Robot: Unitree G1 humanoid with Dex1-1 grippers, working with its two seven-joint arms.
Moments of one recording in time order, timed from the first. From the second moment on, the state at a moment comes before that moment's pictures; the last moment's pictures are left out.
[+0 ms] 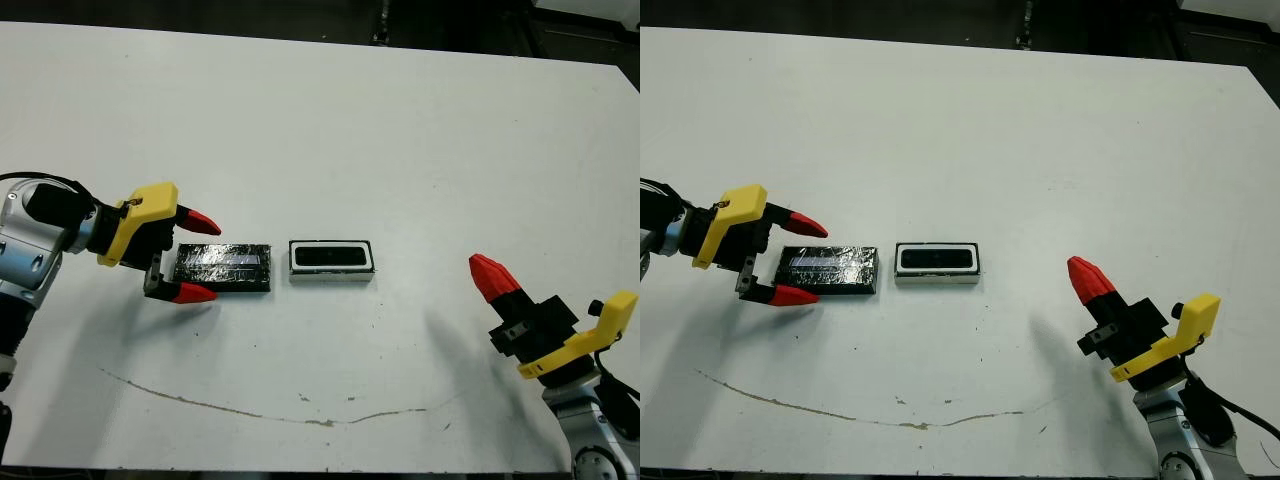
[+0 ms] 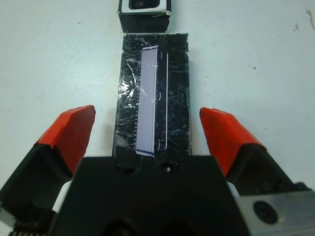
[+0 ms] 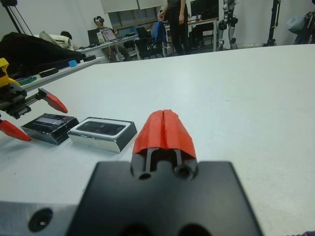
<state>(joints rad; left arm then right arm) -0.59 0.83 -0.23 0.33 -0.14 0.13 -1.43 0.22 -0.29 -0.21 -0.31 0.58 0.12 0.62</state>
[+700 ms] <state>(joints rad) -0.53 0.78 -0.19 0.32 -0.19 0.24 -1.36 0.22 -0.29 -0.20 -0.32 0.60 0.13 0.62</state>
